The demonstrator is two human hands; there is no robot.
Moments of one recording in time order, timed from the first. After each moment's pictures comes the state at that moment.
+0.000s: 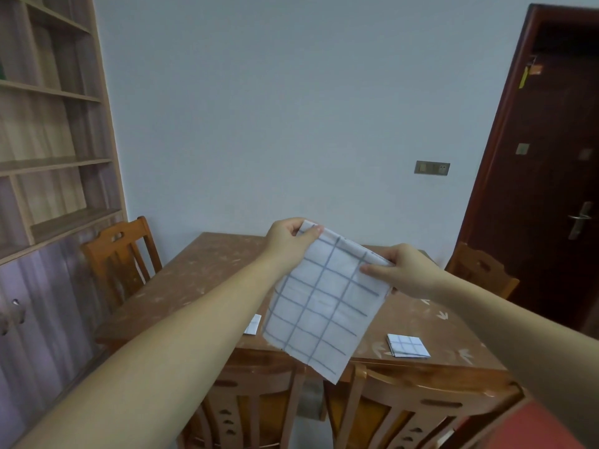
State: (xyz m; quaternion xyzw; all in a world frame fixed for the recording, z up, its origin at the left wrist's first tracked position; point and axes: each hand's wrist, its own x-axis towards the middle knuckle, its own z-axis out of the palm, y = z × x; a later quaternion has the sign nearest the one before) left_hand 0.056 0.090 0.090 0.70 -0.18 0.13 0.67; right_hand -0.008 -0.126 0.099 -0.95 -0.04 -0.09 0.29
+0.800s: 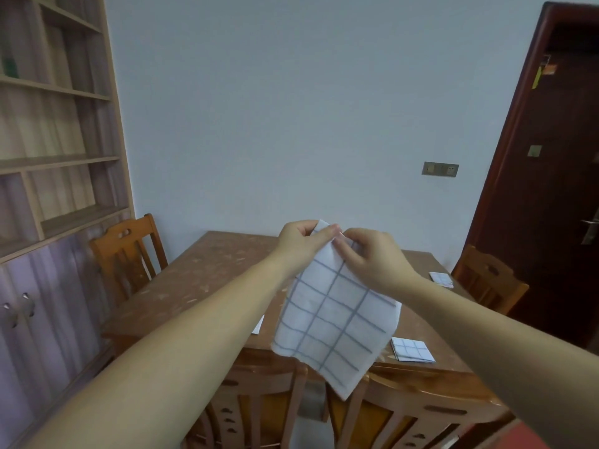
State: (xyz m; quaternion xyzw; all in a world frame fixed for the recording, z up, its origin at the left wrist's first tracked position) left_hand 0.042 0.081 0.097 0.69 -0.19 0.06 0.70; right_hand 0.003 -0.072 0.102 -0.91 -0.16 -0.29 0.27
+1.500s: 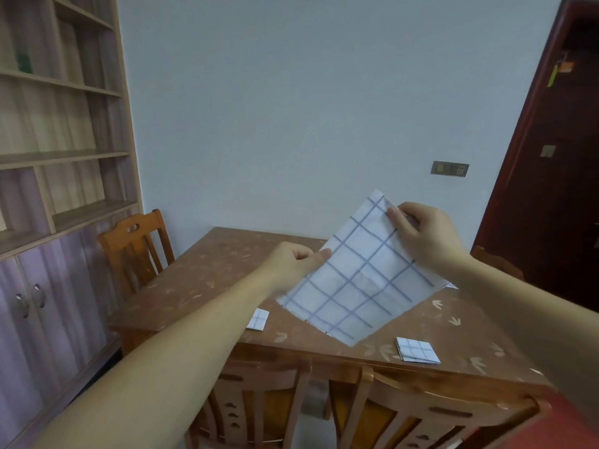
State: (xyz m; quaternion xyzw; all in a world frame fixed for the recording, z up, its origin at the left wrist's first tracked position) left_hand 0.040 0.115 0.070 0.80 -0.20 0.00 0.56; right_hand 0.011 -0.125 0.130 -0.90 -0.08 -0.35 0.26
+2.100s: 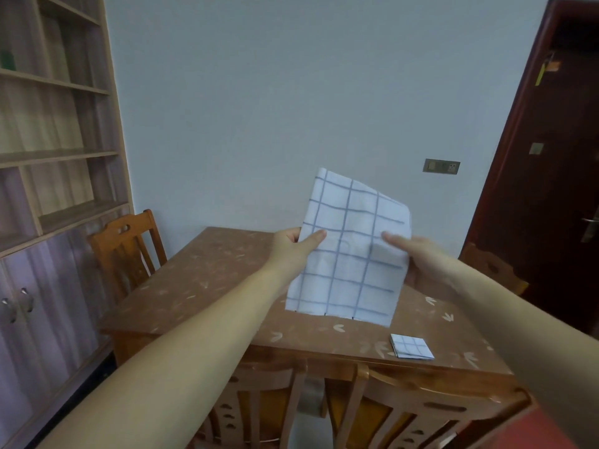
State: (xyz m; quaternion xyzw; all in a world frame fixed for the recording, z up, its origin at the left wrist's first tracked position) left_hand 0.043 0.089 0.076 0.66 -0.12 0.05 0.74; right_hand -0.003 -0.131 0.107 -0.70 -0.02 0.02 0.71
